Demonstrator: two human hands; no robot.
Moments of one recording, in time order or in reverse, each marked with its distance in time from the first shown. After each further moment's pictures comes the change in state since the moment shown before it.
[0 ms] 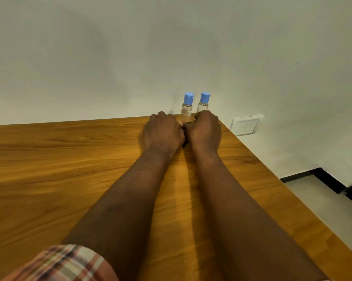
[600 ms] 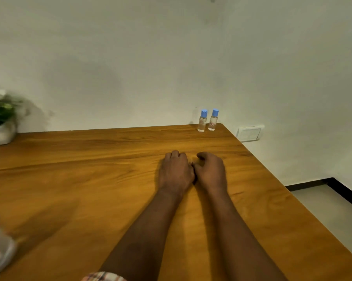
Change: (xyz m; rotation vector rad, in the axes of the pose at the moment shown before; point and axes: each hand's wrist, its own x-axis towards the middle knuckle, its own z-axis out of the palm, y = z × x) left_hand -0.160 -0.008 -0.089 -0.029 -0.119 -0.039; right_hand -0.163 -0.018 -0.092 0.045 -0.242 -0.066
